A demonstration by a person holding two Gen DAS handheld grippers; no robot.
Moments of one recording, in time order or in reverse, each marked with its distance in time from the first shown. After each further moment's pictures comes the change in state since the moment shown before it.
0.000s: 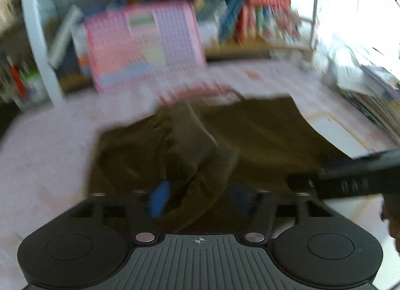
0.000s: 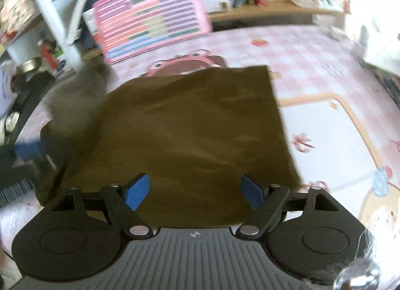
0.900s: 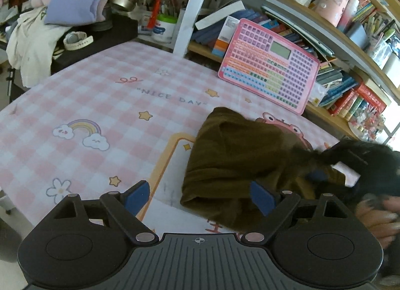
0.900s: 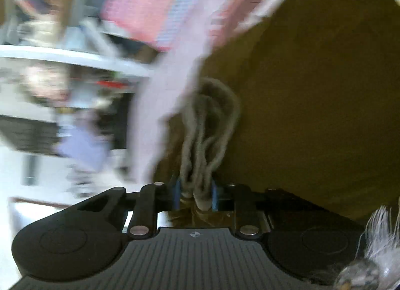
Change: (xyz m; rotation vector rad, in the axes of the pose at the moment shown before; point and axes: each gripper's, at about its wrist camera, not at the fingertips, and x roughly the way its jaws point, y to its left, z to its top) left arm -0.083 0.084 -0.062 -0.640 -0.126 0.214; right arm 0.075 0.015 0.057 0.529 0.288 0.763
